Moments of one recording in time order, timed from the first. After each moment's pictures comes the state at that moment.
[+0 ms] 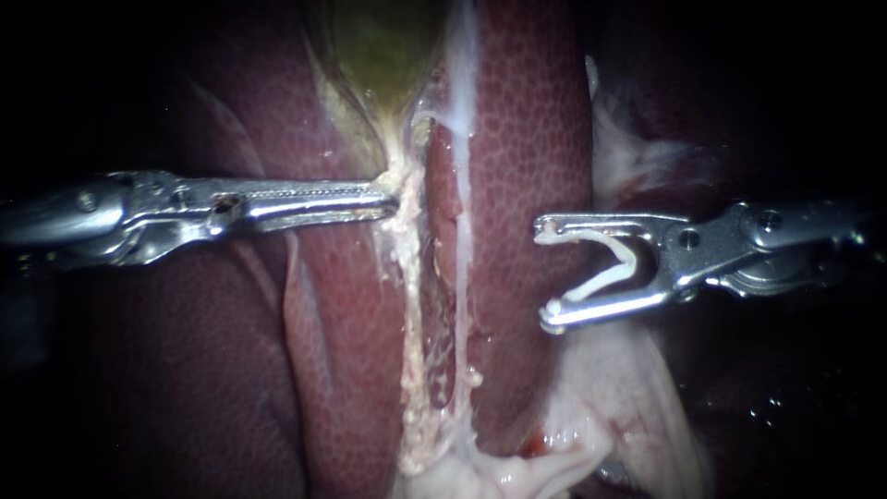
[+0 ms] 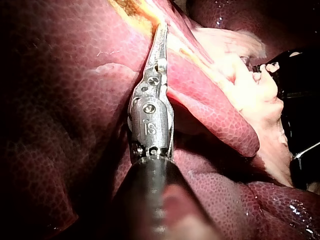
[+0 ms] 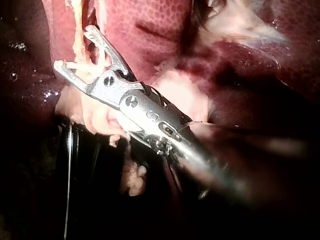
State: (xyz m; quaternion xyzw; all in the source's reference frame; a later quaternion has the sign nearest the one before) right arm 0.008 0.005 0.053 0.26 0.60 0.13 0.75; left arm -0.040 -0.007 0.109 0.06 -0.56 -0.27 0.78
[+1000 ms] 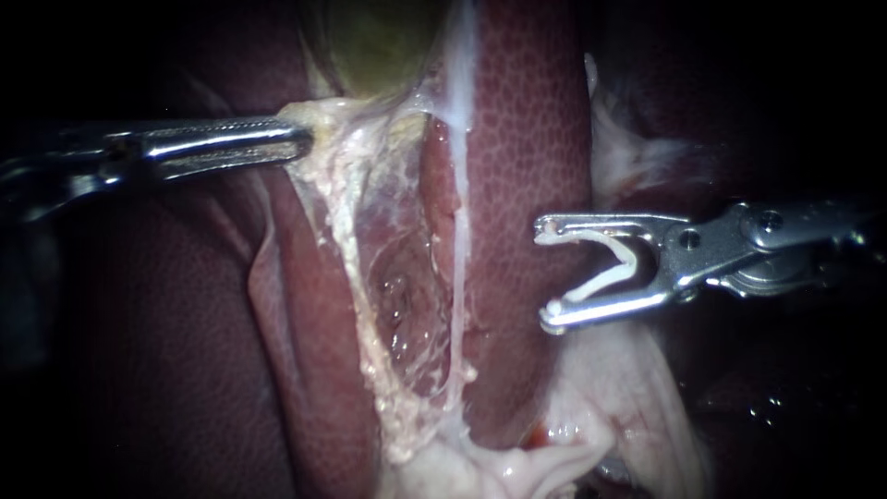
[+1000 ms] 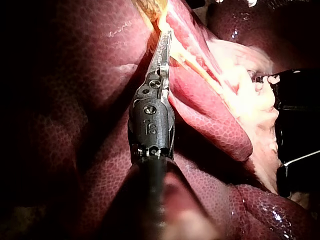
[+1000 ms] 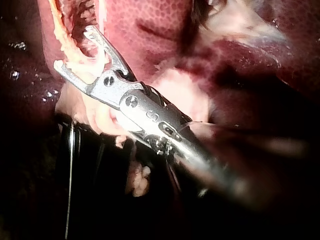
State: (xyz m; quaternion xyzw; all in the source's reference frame) right arm 0.008 0.005 0.053 0.26 0.60 0.13 0.74; left arm -0.034 -0.002 0.100 0.05 -0.58 -0.31 0.75
